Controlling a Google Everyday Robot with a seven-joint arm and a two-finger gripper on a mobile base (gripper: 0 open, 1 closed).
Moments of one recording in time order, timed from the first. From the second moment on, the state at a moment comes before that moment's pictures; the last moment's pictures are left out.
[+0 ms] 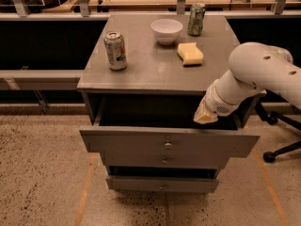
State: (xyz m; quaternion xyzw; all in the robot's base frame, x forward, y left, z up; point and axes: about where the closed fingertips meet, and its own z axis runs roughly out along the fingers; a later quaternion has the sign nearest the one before) arm 0.571 -0.167 0.746 -0.62 0.76 0.04 0.20
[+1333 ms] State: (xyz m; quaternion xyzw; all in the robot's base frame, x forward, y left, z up) arm 0.592 -0.146 0.690 -0.69 0.69 0.00 0.21
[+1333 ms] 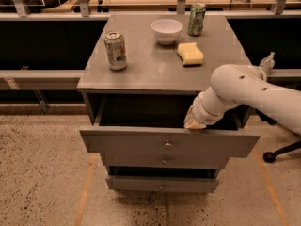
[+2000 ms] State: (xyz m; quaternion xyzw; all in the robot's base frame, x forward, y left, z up) arm 0.588 -0.136 0.659 -0.71 0.68 -0.01 0.20
